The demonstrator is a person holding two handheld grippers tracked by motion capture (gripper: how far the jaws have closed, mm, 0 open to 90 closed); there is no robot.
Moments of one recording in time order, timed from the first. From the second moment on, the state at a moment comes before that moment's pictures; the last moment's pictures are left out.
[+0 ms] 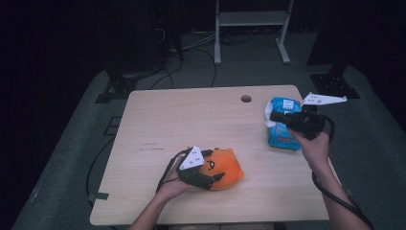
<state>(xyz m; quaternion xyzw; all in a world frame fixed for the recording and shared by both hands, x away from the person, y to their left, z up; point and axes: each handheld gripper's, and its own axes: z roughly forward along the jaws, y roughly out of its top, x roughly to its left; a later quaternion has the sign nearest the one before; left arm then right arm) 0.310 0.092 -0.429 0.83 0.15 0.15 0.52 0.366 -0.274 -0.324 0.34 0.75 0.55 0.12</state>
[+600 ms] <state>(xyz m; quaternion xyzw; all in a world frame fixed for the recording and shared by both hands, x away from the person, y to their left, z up) 0.314 0.115 -0.433 0.84 0.16 0.13 0.50 0.314 -0.172 -0.350 0.21 0.84 0.50 -0.06</state>
